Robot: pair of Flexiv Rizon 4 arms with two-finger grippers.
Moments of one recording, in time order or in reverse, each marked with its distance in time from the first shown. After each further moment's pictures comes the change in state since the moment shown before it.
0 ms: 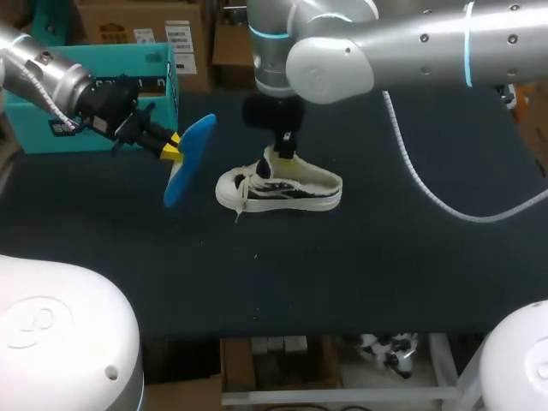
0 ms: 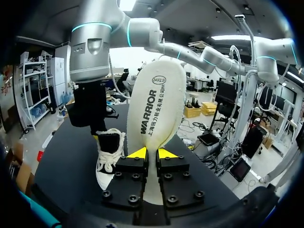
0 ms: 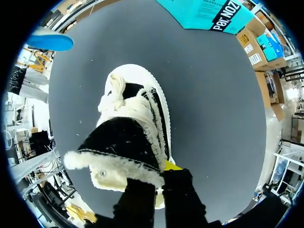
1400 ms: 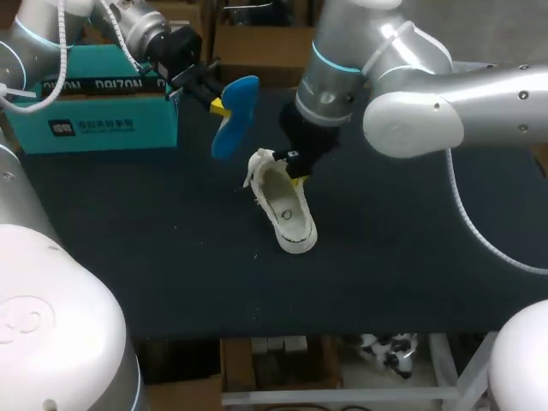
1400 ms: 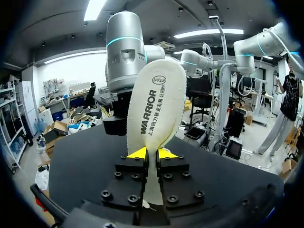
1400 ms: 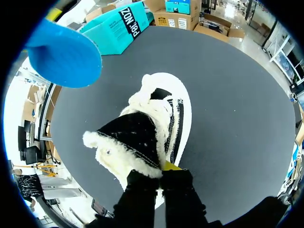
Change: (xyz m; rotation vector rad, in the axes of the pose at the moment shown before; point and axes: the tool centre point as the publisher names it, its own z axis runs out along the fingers) left arm -0.108 -0.048 0.033 0.046 0.303 0.223; right arm 0.067 -0.029 -0.002 -0.273 0.128 0.809
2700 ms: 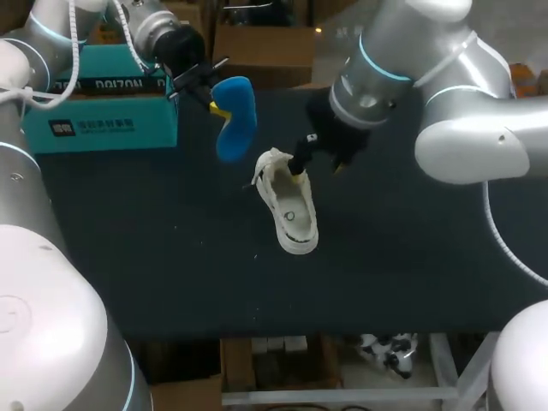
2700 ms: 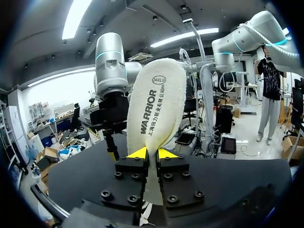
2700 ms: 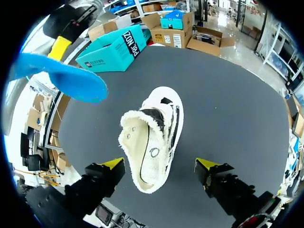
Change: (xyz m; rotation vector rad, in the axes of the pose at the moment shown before) left arm 0.026 -0.032 0.020 0.116 0.151 0.184; right arm -0.010 -0.029 -0.055 -0.139 0.032 0.057
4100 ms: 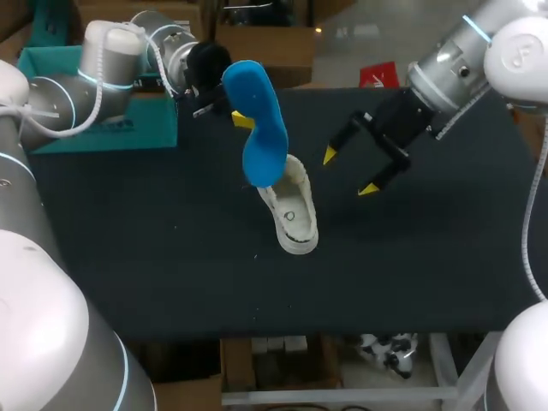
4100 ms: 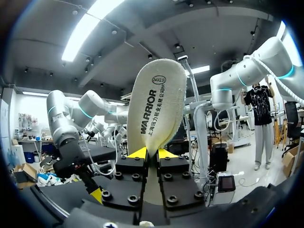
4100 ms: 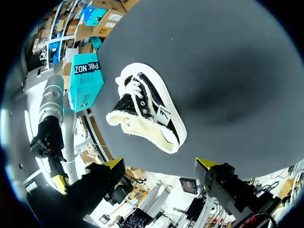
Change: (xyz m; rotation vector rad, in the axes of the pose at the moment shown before) left arm 0.003 -0.078 0.080 0.405 0.084 -0.064; right arm -0.016 -0.038 -0.043 0.367 0.426 0.759
